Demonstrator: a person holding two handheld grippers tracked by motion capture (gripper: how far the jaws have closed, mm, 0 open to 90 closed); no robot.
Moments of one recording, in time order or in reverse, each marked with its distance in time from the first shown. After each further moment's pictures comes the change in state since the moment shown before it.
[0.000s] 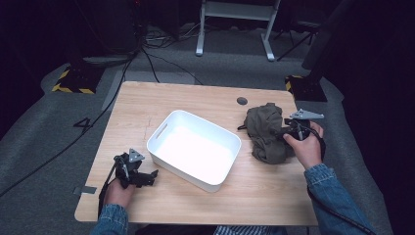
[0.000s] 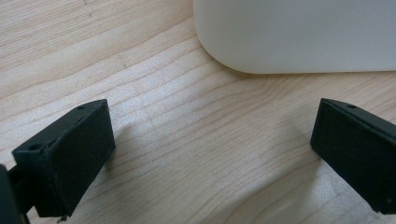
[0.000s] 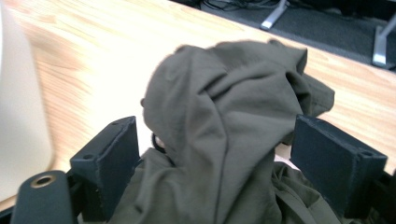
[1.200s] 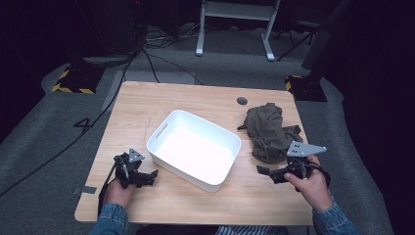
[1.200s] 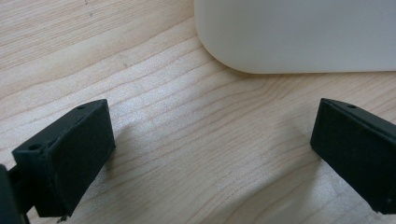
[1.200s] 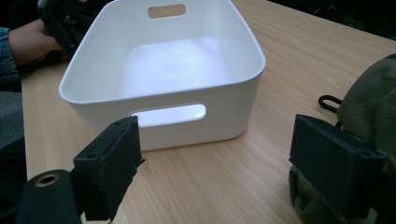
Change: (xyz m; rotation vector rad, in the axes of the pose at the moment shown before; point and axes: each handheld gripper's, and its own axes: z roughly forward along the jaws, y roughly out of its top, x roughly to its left) left arm 0.000 0.000 0.000 0.000 0.001 -0.002; right arm 0.091 -0.040 -0.064 -0.096 0.422 -0.144
